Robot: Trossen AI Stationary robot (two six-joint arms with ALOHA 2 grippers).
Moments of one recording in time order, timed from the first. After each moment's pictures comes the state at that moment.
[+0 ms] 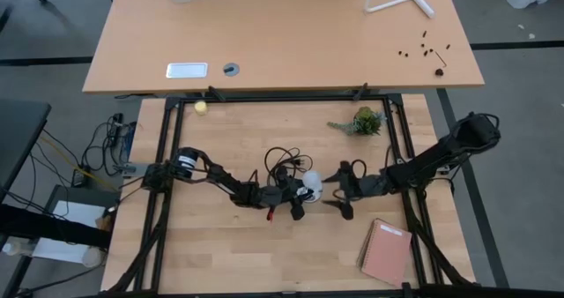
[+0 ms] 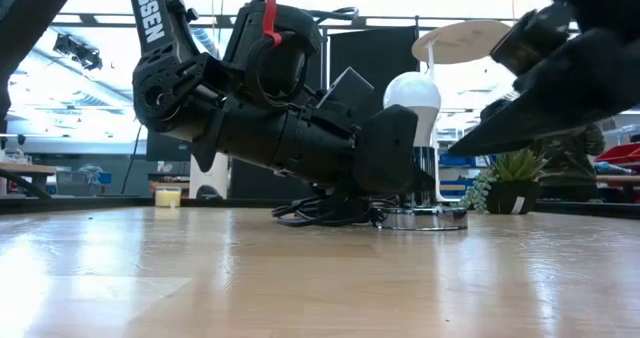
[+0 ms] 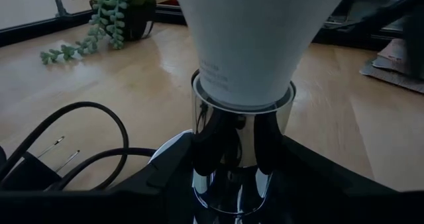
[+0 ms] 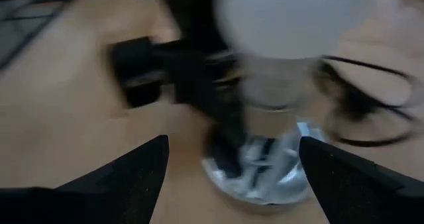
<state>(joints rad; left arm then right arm) -0.19 2.25 1.01 0.96 -0.53 -0.21 0.35 1.31 0.26 0.59 0.36 0.26</state>
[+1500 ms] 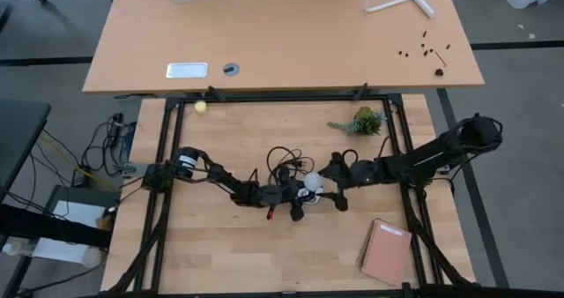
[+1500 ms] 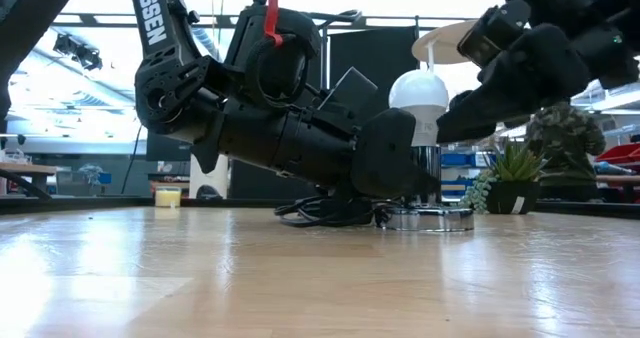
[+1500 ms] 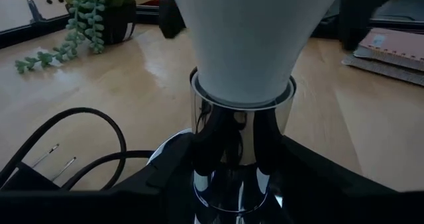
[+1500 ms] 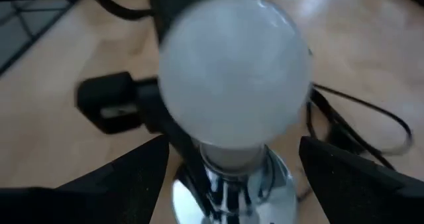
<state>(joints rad) -0.19 2.25 1.00 0.97 -0.45 -0.16 0.17 1.30 0.35 0.50 0.16 0.14</state>
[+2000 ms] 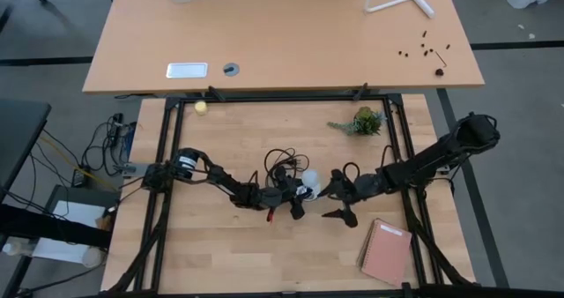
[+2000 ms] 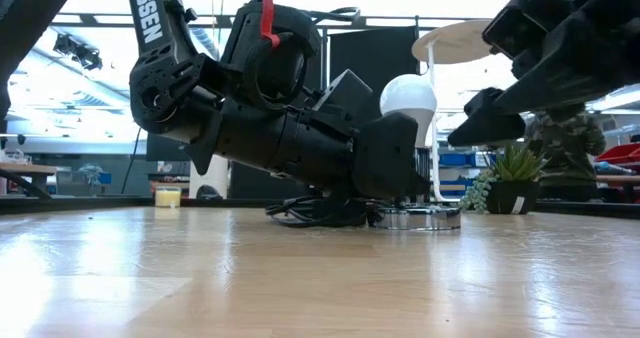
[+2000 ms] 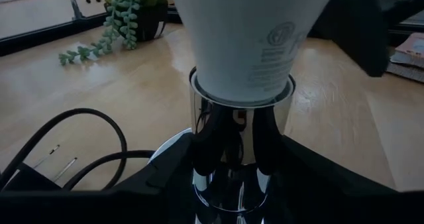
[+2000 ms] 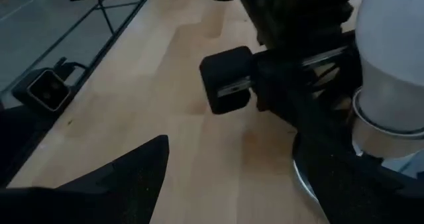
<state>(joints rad) -0.20 2.25 1.00 0.96 -0.59 -0.20 0.32 1.32 0.35 0.51 0.08 0.27</state>
